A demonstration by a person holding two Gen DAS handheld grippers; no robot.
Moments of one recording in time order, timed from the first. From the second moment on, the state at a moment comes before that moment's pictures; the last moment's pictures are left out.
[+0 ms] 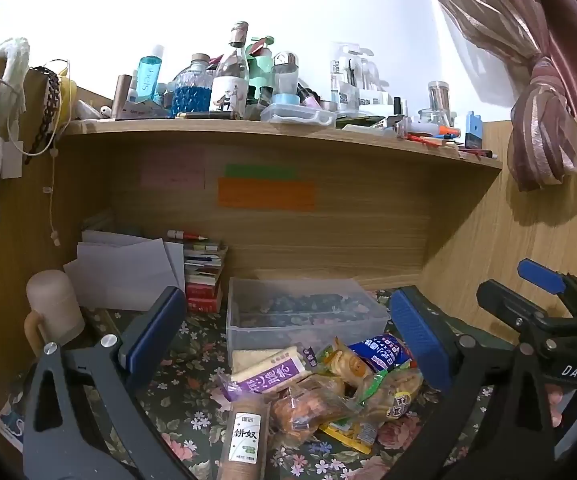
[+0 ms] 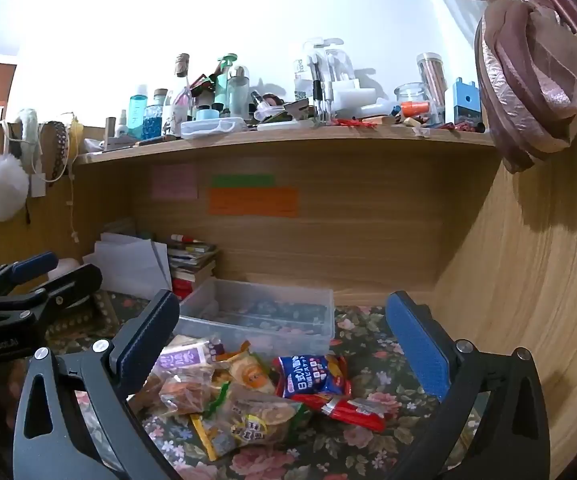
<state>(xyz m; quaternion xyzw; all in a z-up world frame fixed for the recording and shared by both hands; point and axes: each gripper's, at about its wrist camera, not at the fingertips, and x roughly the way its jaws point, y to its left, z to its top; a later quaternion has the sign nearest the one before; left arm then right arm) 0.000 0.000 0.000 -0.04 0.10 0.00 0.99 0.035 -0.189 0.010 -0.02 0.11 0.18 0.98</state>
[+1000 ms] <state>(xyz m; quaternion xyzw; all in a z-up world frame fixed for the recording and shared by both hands) -0.002 -0.001 0.008 -0.03 0.09 0.01 1.00 0.031 -0.189 0.013 -0.01 0.10 0.19 0.98</state>
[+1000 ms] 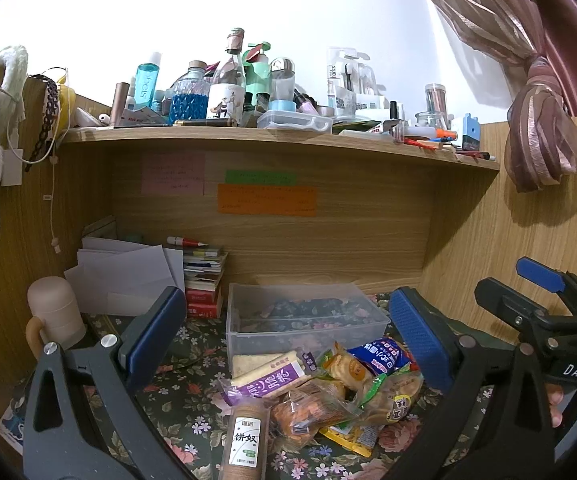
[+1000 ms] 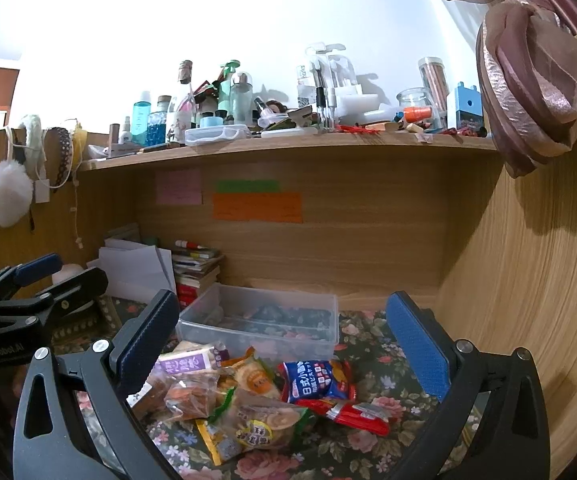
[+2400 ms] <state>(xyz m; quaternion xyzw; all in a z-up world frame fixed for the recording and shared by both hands) -0.004 -0.007 0.015 -0.03 0.09 0.01 1.00 0.029 -0.185 0.014 0.00 0.09 0.20 0.98</state>
